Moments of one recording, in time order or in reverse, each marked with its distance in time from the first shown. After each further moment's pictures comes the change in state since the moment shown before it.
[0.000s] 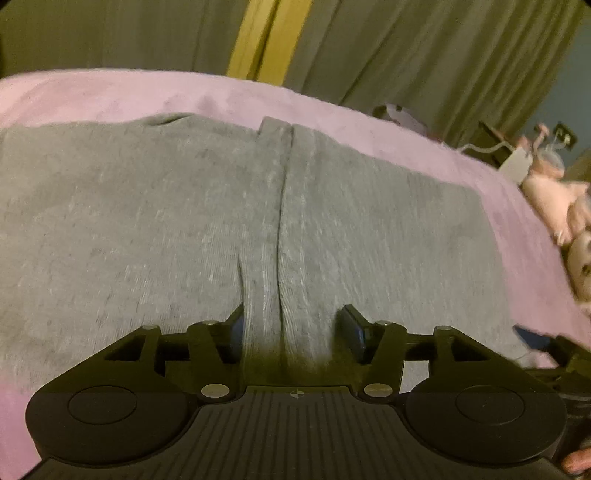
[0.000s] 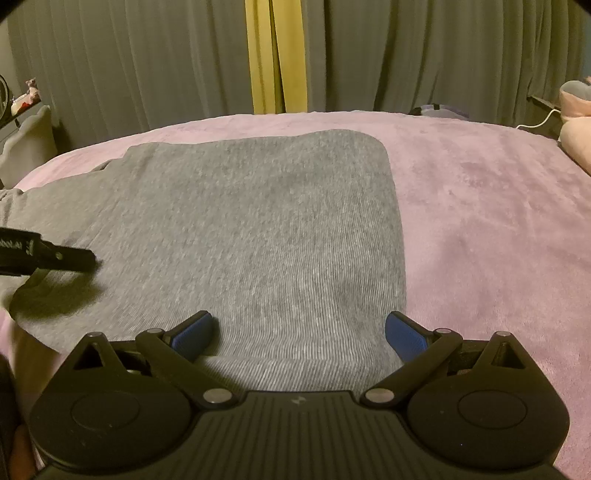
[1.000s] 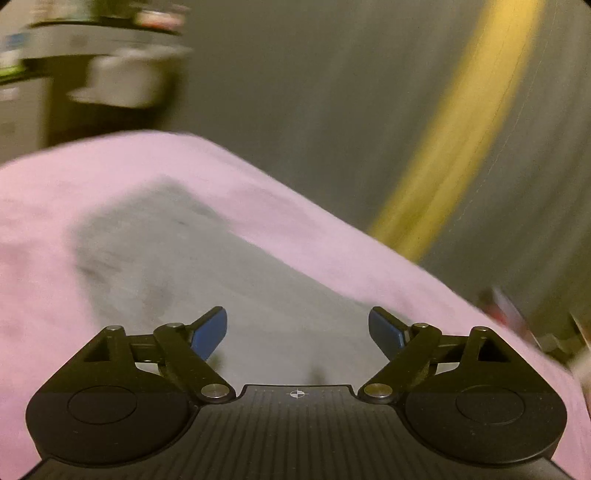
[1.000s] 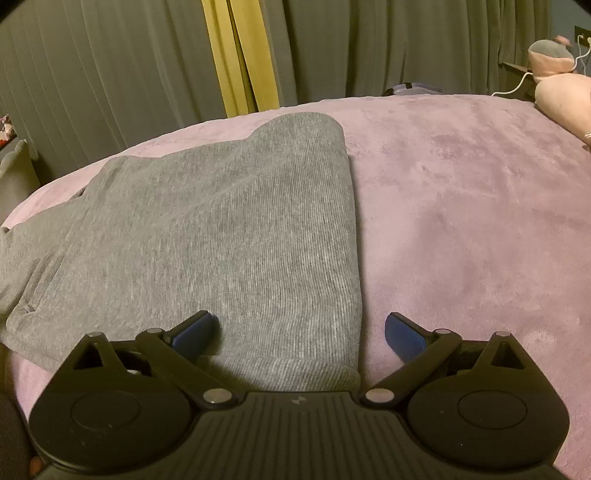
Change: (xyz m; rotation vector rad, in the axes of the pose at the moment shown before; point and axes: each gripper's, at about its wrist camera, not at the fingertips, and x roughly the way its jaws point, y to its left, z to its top) left arm -0.138 0.151 0.001 -0.465 -0.457 0.335; right arm 0.012 -0.020 0.002 0.143 0.012 -0.014
